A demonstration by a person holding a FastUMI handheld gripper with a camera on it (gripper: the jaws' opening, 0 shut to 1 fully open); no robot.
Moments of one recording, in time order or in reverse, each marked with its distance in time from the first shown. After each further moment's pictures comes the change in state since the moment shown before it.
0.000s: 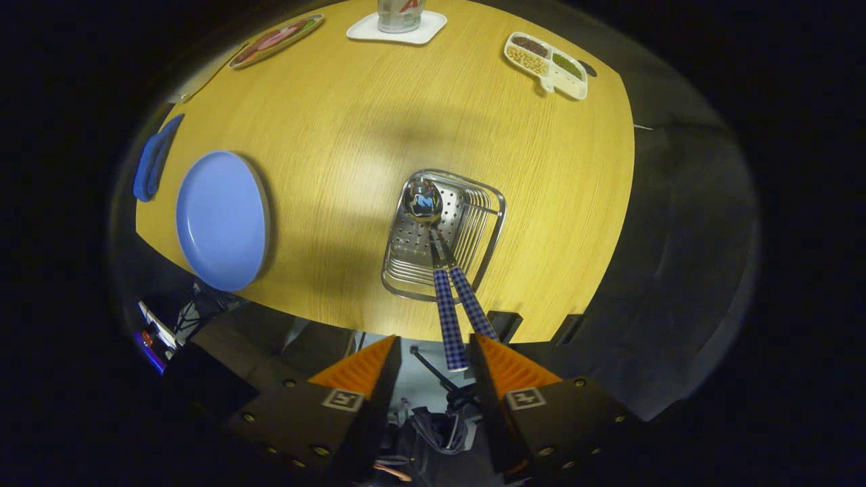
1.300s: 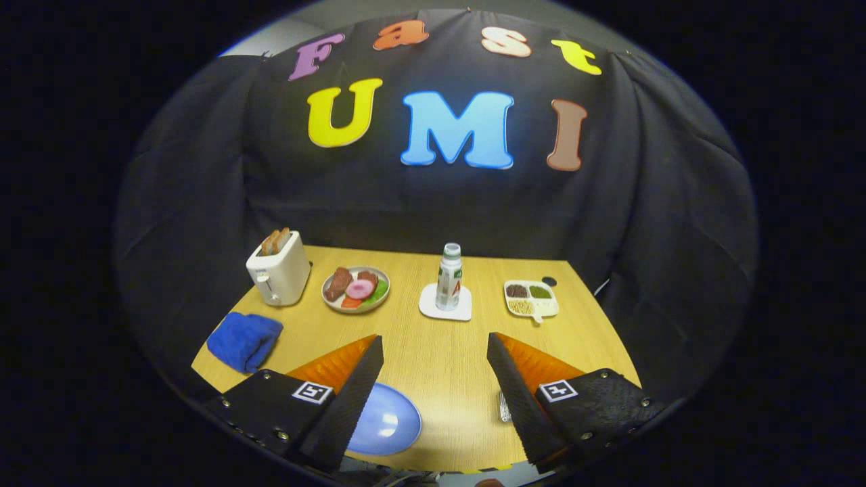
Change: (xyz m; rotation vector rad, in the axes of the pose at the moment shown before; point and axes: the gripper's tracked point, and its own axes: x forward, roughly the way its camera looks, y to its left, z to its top) arm -0.201 0.119 0.066 0.239 -1.348 -0.024
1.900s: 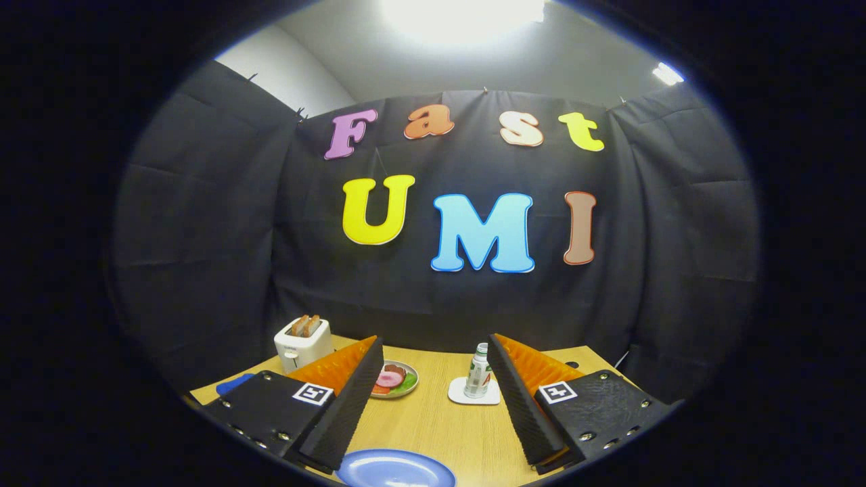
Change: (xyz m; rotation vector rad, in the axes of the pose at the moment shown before) arm -0.038 0.071 0.062 0.025 -0.463 0.050
